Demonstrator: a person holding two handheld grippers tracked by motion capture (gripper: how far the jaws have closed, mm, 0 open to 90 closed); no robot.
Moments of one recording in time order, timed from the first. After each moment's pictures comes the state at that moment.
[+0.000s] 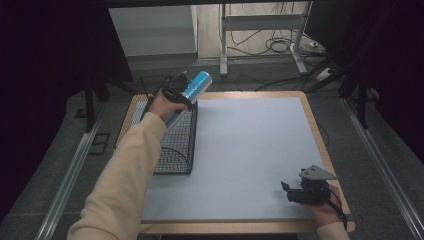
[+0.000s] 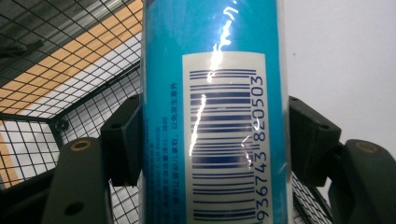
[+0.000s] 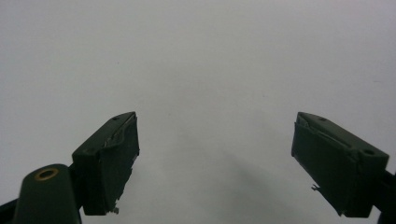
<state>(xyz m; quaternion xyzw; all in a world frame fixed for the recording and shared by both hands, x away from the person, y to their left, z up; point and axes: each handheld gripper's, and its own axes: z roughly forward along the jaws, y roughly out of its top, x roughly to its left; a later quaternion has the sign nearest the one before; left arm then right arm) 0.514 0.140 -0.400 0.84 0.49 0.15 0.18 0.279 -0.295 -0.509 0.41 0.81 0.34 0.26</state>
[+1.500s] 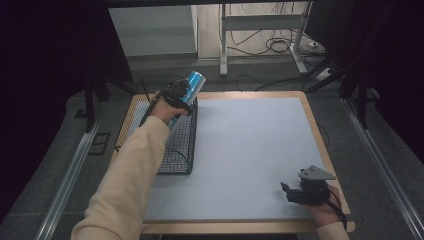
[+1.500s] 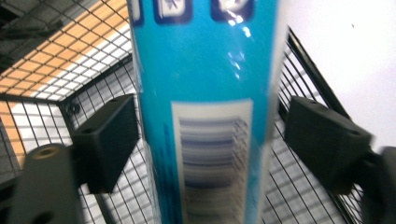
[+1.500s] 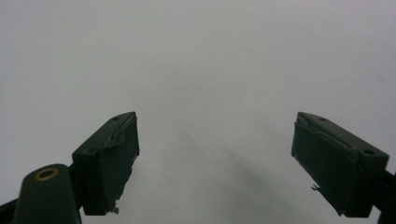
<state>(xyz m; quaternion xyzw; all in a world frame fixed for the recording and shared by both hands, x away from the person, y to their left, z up) 0.519 0.143 -0.424 0.84 0.50 0.16 0.13 0.279 -0.294 -0.511 0.41 0.81 0.33 0.26</state>
